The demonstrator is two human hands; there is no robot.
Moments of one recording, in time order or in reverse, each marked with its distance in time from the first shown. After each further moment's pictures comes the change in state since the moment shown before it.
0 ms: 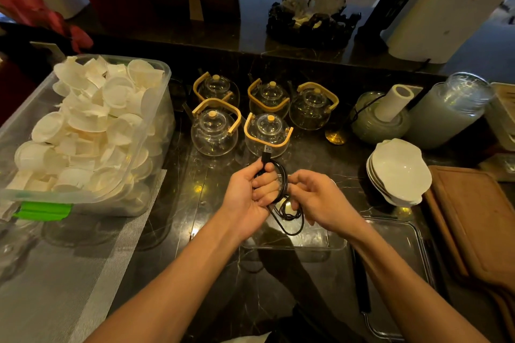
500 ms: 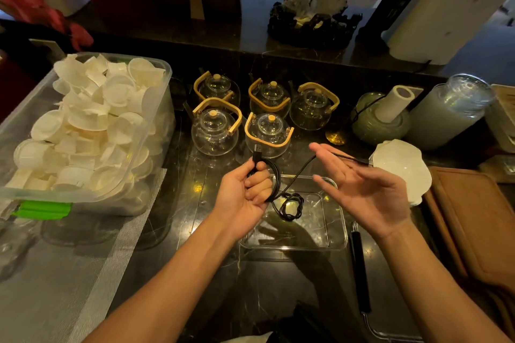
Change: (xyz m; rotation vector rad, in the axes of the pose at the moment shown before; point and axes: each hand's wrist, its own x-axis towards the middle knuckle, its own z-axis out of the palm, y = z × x) left_hand -0.003 0.009 -0.012 -0.048 0.006 0.028; right_hand -0.015 0.010 -0.062 1.352 -0.369 -0.031
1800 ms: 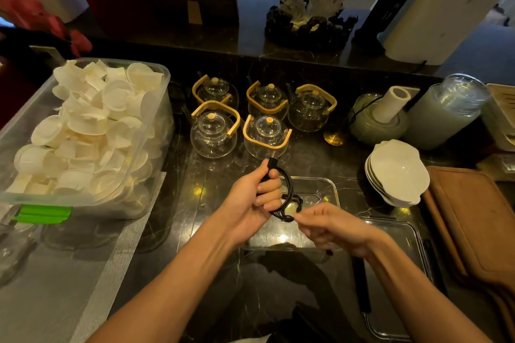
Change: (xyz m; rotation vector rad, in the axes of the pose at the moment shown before) left_hand -0.007 -0.009 0.018 0.249 -0.007 -0.089; right_hand -0.004 0.046 -0.014 -0.960 0.201 0.487
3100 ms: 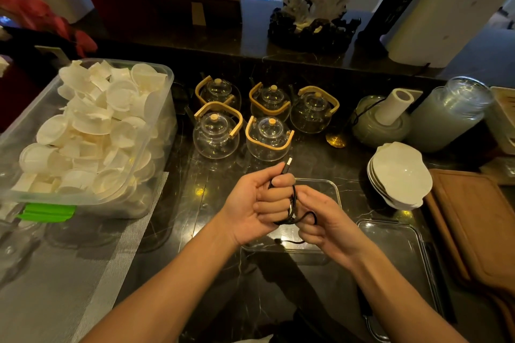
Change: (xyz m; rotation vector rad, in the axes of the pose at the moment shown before) left_hand -0.001 0.002 0.001 -0.018 -0.368 -0.222; right_hand 0.004 -0.009 0.035 0.547 0.065 -0.252
